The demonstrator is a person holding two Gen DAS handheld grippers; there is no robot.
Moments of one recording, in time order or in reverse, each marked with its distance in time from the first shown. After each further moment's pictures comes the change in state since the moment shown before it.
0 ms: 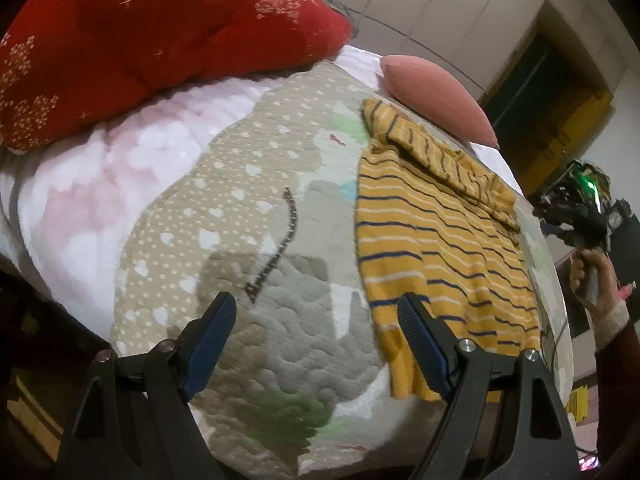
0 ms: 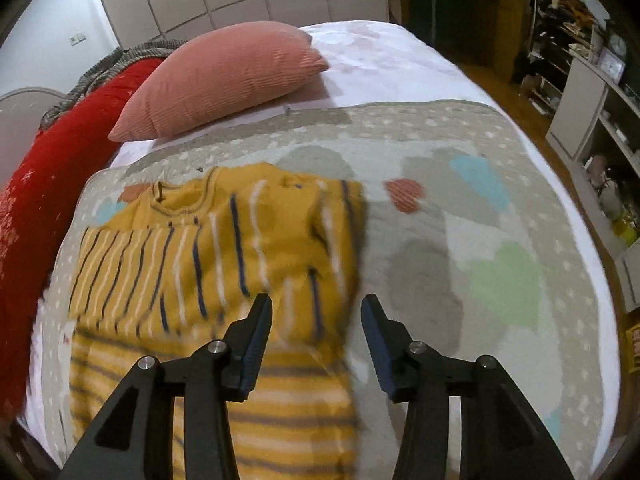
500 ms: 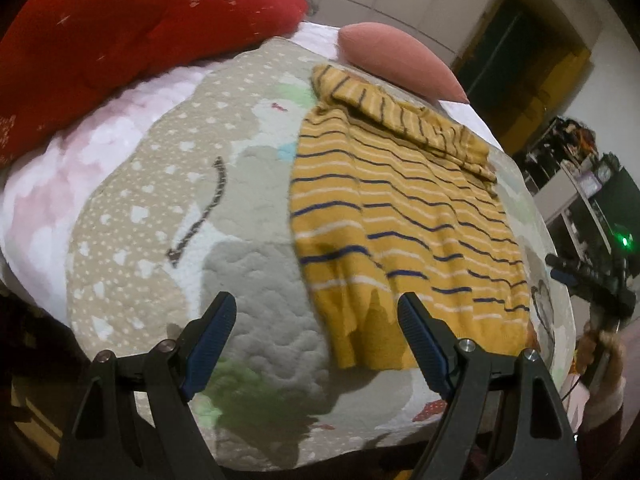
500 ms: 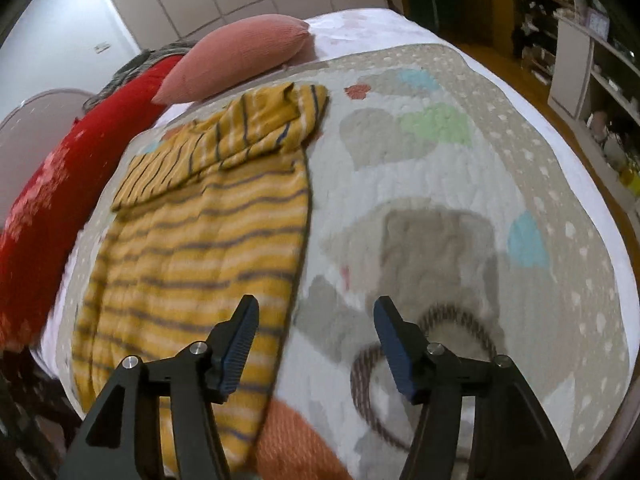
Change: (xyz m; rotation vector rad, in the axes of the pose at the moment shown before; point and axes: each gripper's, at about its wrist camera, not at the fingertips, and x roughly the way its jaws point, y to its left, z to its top) left arm 0.012 -0.054 -0.022 0.125 0.074 -0.026; right arm -0.075 -0.055 -0.185 0.018 -0.019 0.122
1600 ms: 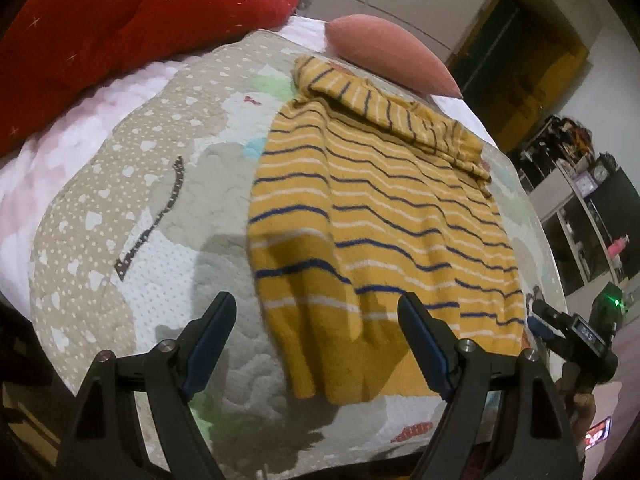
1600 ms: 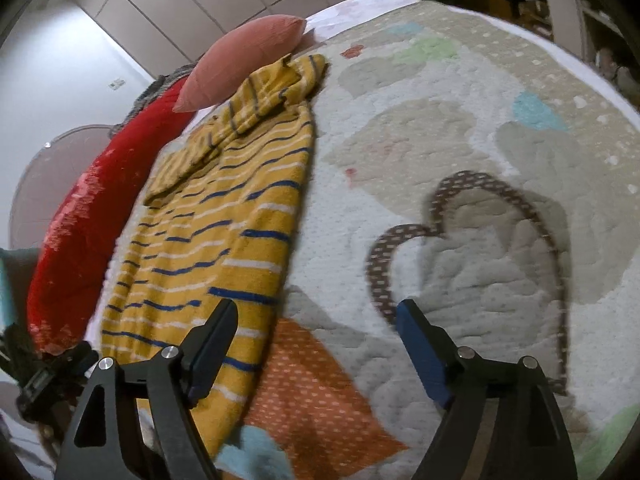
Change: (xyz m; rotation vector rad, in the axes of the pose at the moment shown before) left arm 0.027 -0.015 0.009 -0.021 0.014 -0.021; right arm 0.020 -0.024 -0.066 0.164 -0.003 0.234
